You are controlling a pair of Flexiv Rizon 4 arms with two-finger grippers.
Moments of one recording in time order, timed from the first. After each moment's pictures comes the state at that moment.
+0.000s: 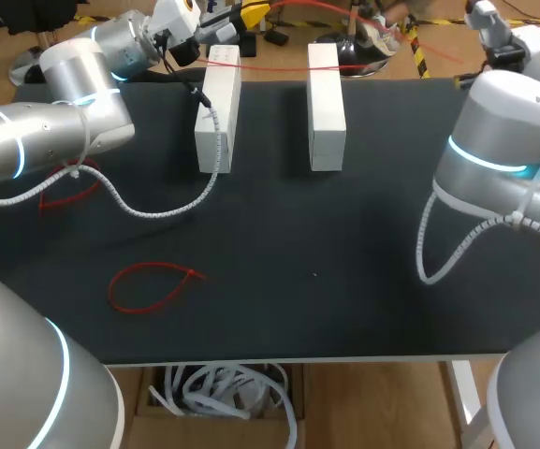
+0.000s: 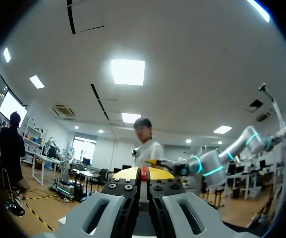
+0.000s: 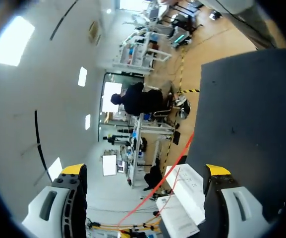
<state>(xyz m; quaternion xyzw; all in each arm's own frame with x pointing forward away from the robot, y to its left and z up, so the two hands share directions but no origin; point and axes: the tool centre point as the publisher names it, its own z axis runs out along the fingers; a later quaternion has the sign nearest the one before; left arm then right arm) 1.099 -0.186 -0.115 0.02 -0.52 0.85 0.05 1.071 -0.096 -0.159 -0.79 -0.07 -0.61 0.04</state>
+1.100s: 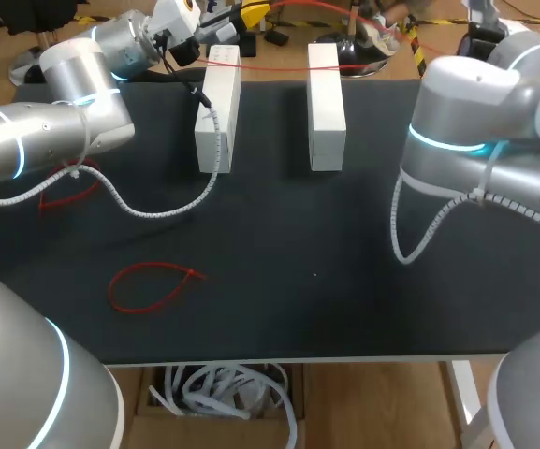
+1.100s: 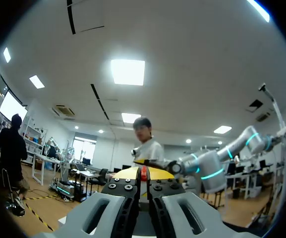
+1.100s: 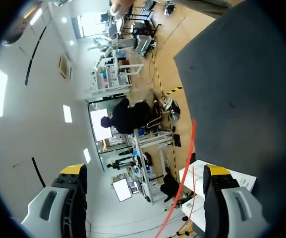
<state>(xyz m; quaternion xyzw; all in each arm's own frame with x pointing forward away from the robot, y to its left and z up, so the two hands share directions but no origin) 1.099 -0.186 -0.115 0.02 -0.52 0.85 0.05 1.110 -0.092 -0.164 -0.80 0.08 -0.59 0.07</state>
